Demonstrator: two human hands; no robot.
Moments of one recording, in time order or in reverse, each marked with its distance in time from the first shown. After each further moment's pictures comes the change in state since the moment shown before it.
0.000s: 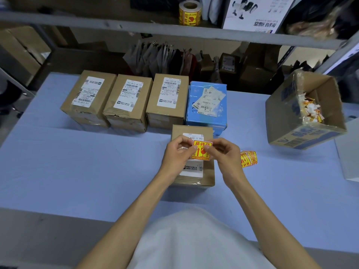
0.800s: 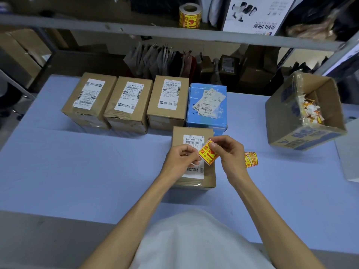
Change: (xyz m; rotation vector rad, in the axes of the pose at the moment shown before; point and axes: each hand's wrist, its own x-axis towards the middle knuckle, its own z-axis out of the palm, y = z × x) left_hand -0.003 -0.003 -0.002 0.119 -0.085 -0.100; right_hand 0.007 -0.004 -0.005 -0.058 0.021 -0.086
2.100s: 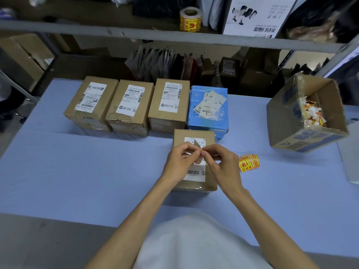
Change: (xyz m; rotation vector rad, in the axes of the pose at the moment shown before) left_hand 0.007 -0.006 0.000 -0.041 0.001 0.189; right_hand -0.017 0.005 0.011 -0.368 -0.042 -0.329
